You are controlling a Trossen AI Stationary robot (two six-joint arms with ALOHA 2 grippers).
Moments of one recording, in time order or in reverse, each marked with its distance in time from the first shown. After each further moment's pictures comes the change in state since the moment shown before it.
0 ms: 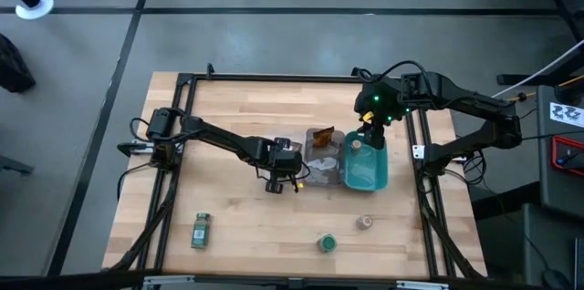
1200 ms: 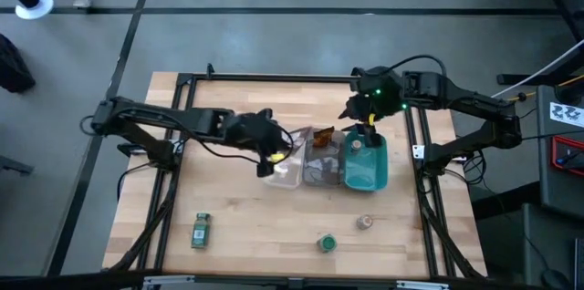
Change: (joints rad) left arm -0.003 -0.508 0.039 0.034 0.007 -0.164; right arm 0.000 0.000 0.000 0.270 -0.136 -0.427
